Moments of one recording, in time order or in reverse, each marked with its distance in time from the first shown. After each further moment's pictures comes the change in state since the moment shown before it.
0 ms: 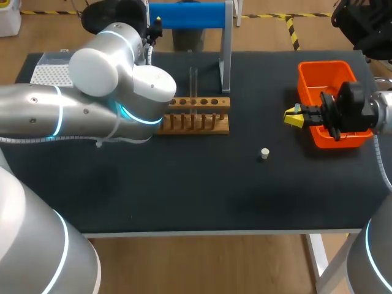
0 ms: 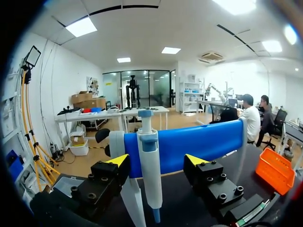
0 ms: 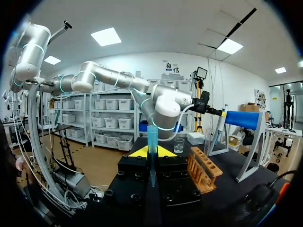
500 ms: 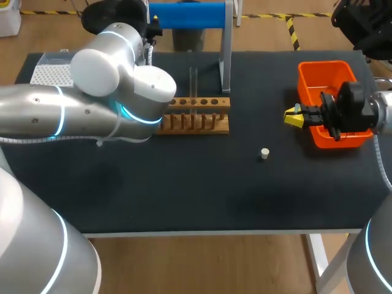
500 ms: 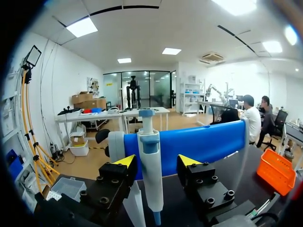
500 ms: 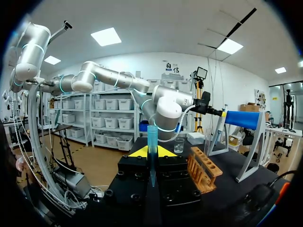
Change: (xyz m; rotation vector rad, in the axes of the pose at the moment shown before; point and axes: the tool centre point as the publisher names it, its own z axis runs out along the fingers) left arm -0.001 0.001 0.006 0.006 -0.003 -0.002; right arm 0.000 0.000 0.000 0.000 0.000 0.000
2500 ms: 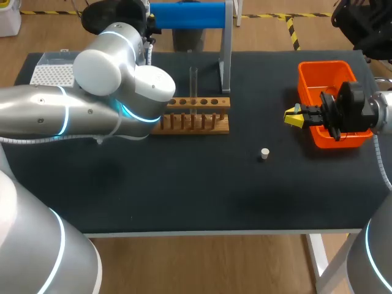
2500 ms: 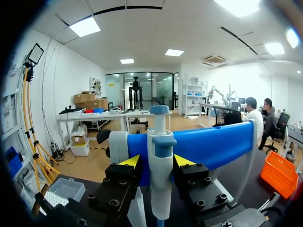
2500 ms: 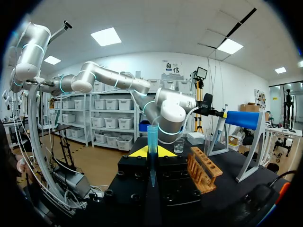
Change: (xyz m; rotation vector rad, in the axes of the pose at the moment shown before) left arm -0.010 0.002 0.017 0.017 -0.019 -0.018; right arm 0.000 0.000 0.000 0.000 0.000 0.000
